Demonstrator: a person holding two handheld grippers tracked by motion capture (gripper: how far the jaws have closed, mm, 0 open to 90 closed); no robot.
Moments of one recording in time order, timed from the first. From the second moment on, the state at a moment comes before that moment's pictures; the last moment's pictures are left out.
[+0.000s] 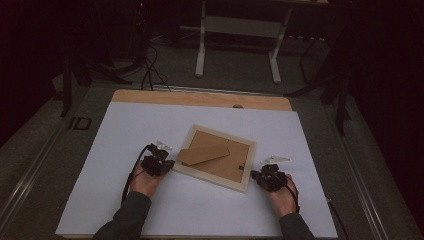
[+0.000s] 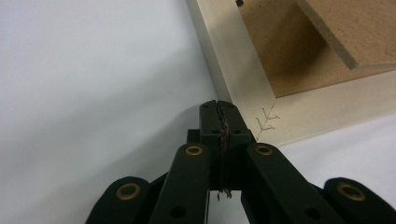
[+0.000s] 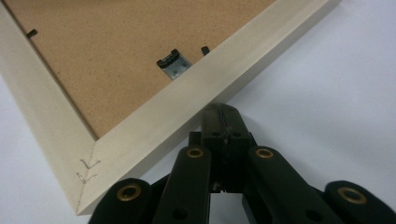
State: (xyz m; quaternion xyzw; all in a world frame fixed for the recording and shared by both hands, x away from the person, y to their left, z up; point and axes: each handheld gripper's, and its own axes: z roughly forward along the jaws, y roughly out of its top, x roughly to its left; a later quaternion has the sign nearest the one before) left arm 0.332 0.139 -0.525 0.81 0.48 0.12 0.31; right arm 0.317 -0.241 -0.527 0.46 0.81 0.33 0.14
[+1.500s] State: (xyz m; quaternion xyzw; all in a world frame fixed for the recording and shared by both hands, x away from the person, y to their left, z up) left arm 0.293 0.159 -0.530 0.78 0.51 0.09 0.34; right arm 0.312 -0.231 -0.524 0.42 0.84 0.33 0.10
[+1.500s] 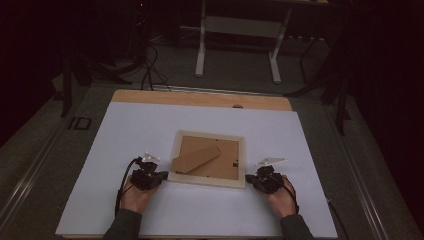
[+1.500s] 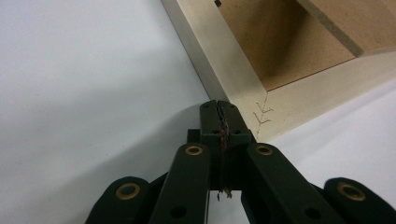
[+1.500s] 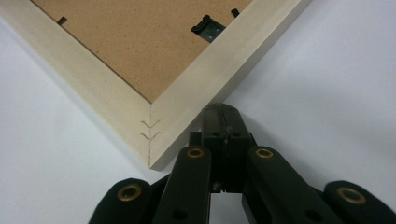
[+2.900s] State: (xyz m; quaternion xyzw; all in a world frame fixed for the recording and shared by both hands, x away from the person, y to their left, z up) left arm 0.289 0.174 -0.528 0.78 0.52 0.12 0.32; right arm 0.333 -0.210 -0.527 0.42 0.84 0.34 0.09
